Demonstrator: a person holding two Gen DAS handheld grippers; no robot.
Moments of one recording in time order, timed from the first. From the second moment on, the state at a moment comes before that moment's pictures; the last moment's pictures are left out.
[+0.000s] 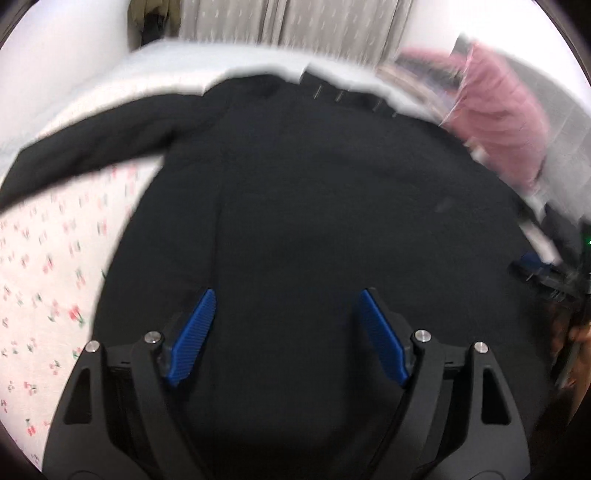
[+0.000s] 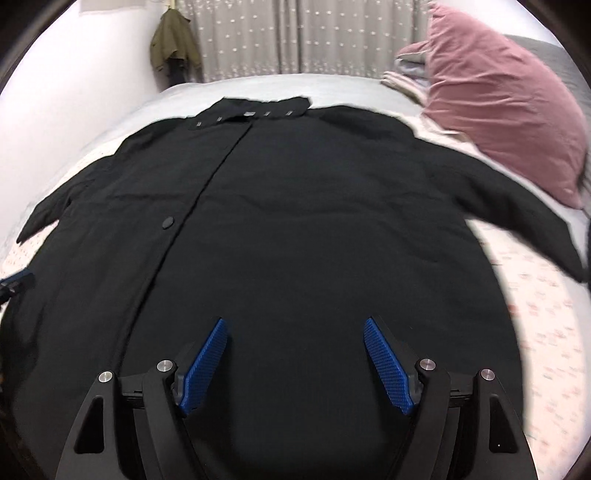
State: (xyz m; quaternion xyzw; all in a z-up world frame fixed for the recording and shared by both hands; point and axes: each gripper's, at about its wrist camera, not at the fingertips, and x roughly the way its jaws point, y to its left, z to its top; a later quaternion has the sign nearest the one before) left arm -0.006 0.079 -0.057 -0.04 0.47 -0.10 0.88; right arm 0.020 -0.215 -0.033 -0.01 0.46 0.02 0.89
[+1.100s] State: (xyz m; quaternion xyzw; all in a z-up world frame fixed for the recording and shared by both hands) left arm 0.068 0.408 -0.076 -0.46 0.28 0.17 0.83; right arm 0.068 -0.178 -0.055 -0.06 0.47 0.02 0.88
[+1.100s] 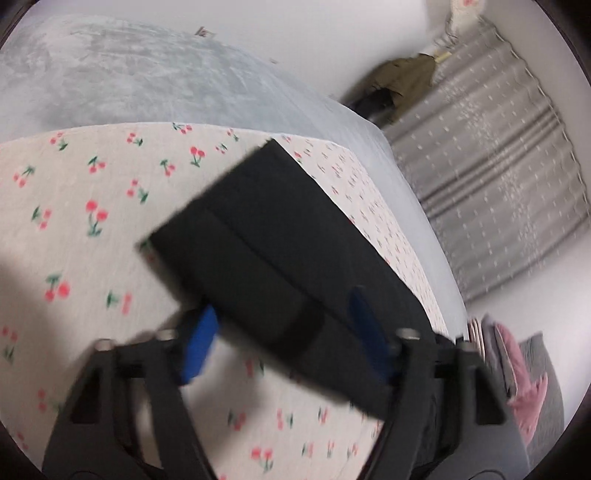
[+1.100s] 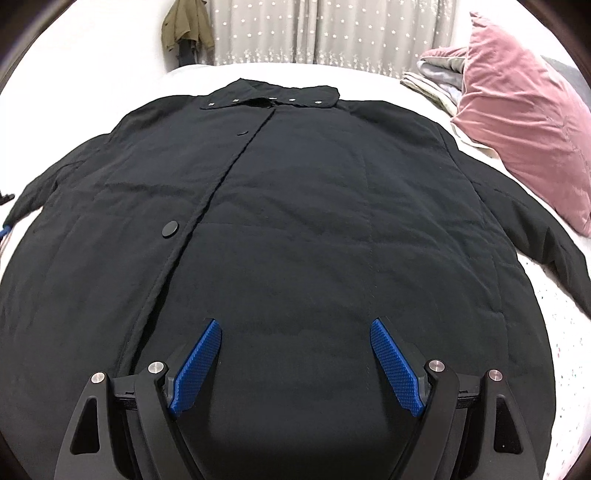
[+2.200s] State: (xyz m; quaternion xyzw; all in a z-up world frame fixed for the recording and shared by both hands) left arm 0.098 0.229 0.128 -0.33 0.12 0.04 0.94; right arm 0.081 -0.194 -0.034 0.01 0.48 0.06 0.88
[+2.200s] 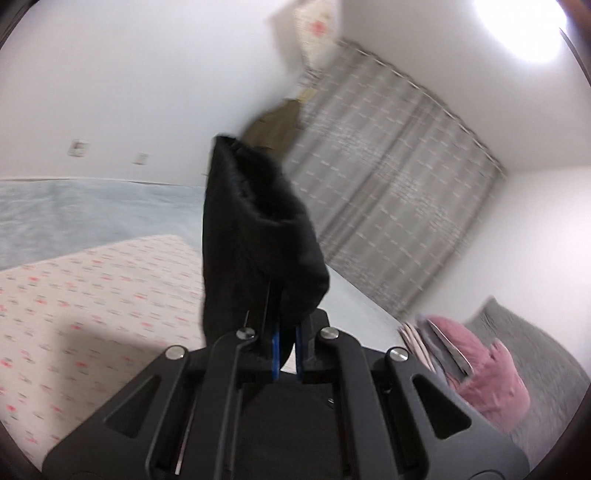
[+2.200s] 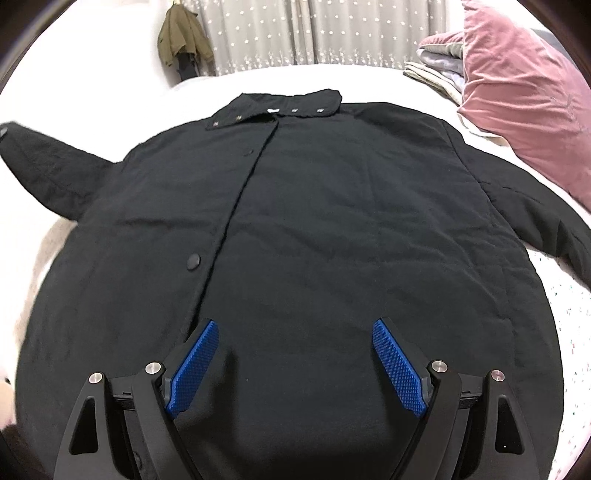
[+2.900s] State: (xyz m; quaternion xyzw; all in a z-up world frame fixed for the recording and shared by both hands) left arm 0.174 -0.037 -0.032 -0.19 0.39 -0.17 0.88; right arm 0.087 -0.237 -0.018 0.11 0.47 0.05 0.87
